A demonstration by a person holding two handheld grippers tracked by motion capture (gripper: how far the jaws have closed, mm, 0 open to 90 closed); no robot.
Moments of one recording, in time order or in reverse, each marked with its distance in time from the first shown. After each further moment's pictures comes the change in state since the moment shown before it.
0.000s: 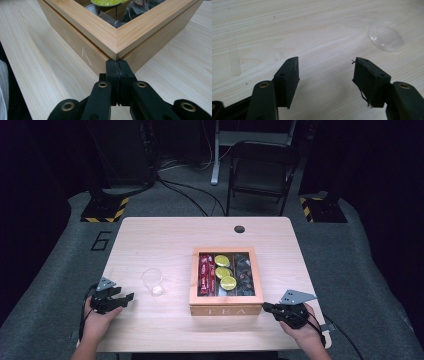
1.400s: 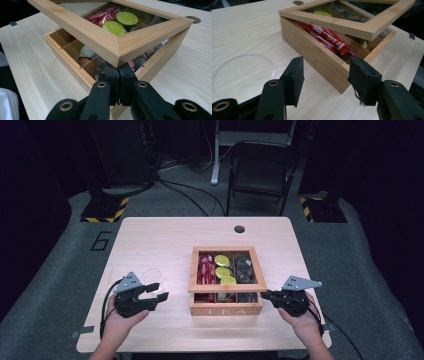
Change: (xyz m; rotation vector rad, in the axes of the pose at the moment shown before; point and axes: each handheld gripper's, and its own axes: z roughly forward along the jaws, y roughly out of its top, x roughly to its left) left arm -0.132 0.073 -0.051 -0.158 -0.356 0.154; right arm -0.006 0.039 -0.009 -0.098 0.012 0.071
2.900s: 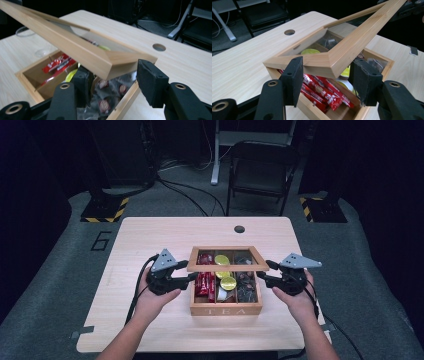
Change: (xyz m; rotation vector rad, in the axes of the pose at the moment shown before) left arm -0.033 0.084 0.045 -0.058 0.021 0.136; right arm -0.010 0.060 0.004 -0.102 -0.157 -0.019
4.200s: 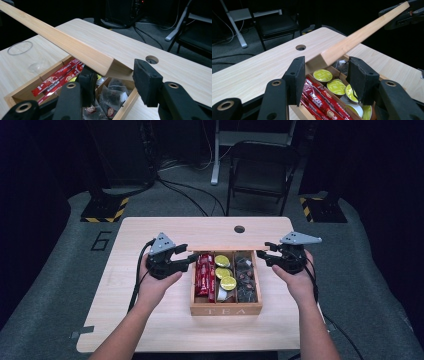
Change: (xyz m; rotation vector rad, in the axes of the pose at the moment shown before) left arm 0.015 0.028 0.001 -0.076 0.064 -0.050; right arm -0.023 0.047 0.013 0.003 -0.010 0.013
